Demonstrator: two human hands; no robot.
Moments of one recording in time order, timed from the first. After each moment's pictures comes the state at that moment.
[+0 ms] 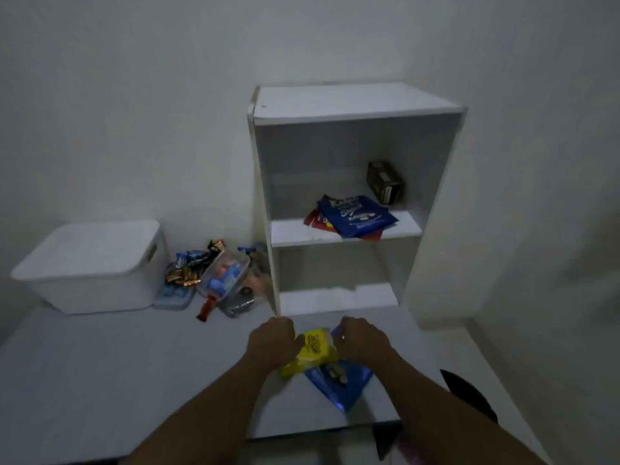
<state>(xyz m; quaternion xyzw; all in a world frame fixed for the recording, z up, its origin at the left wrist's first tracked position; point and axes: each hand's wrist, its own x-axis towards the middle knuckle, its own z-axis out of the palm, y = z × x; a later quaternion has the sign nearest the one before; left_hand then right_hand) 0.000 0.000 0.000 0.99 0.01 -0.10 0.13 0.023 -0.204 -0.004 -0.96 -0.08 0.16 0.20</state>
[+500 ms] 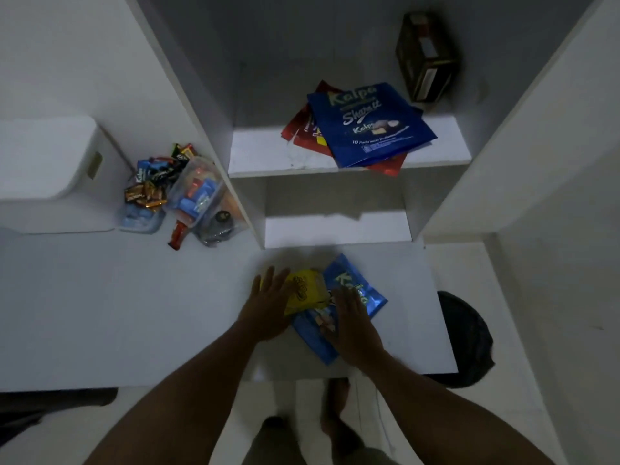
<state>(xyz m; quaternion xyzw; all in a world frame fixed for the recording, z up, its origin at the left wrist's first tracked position) 0.051 -0.017 -0.122 0.97 -0.08 -0.20 0.07 0.043 -0.241 -0.167 -0.94 -0.14 0.17 0.28</state>
